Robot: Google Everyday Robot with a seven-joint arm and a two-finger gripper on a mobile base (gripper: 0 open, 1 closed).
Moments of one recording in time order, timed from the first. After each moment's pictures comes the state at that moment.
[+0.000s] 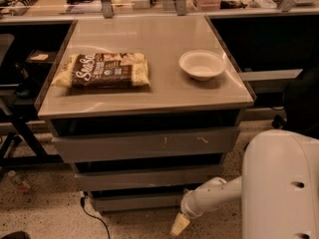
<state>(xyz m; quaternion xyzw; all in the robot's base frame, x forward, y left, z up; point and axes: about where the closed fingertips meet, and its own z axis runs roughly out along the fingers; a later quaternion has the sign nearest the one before) 0.462 -0.091 0.275 -0.54 0.82 0.13 0.15</state>
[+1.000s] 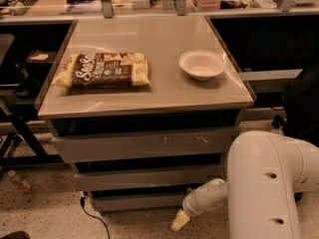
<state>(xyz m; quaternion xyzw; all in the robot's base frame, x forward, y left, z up) 0.488 -0.102 0.237 -0.50 0.84 0.12 0.16</state>
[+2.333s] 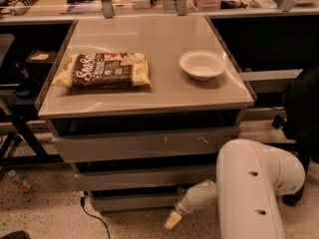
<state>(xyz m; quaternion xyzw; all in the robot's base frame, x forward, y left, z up) 0.512 -0.068 0.185 -0.53 0.82 0.13 0.17</state>
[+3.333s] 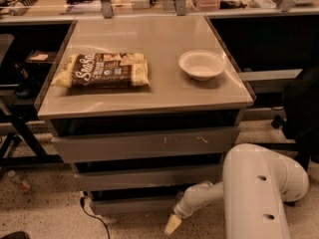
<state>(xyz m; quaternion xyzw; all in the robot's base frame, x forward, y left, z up) 0.494 -0.064 0.177 -0.54 0.82 0.15 0.14</state>
